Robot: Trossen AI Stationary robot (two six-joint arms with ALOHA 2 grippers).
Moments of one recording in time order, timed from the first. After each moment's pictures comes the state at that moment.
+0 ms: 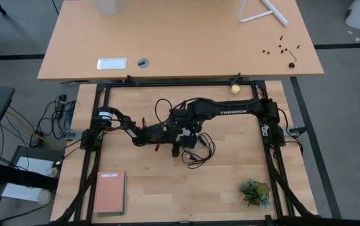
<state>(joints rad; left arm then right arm) 0.03 2.12 0.70 1.29 -0.08 -0.01 -0.05 2.03 1.86 -1.27 -0.04 0.35</state>
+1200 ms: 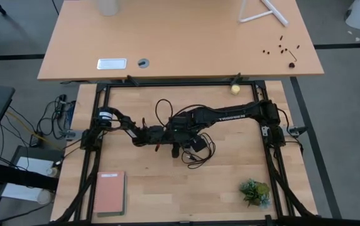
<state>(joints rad) 0.03 2.12 0.70 1.29 -0.07 -0.01 0.00 2.03 1.74 -1.07 0.06 -0.54</state>
